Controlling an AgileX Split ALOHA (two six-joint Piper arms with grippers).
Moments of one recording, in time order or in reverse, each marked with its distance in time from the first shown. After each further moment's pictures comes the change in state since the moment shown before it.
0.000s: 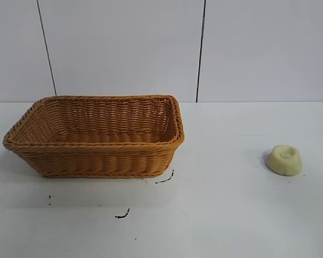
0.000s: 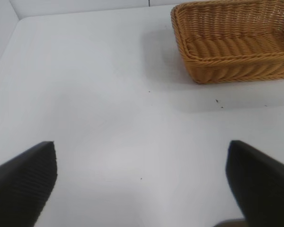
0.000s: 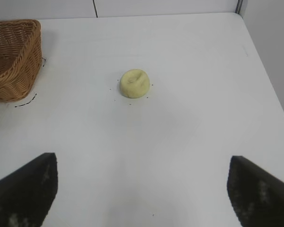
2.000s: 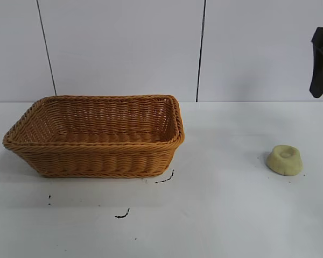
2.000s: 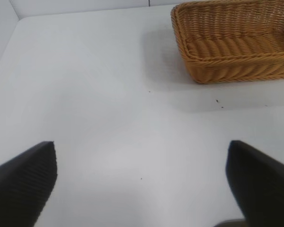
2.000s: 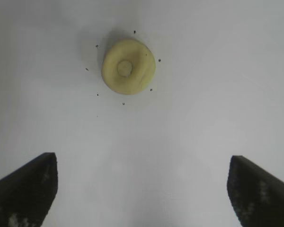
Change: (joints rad) left arm 0.000 0.000 0.000 0.000 0.000 0.000; right arm 0.010 1.879 -0.994 0.041 -0.020 -0.078
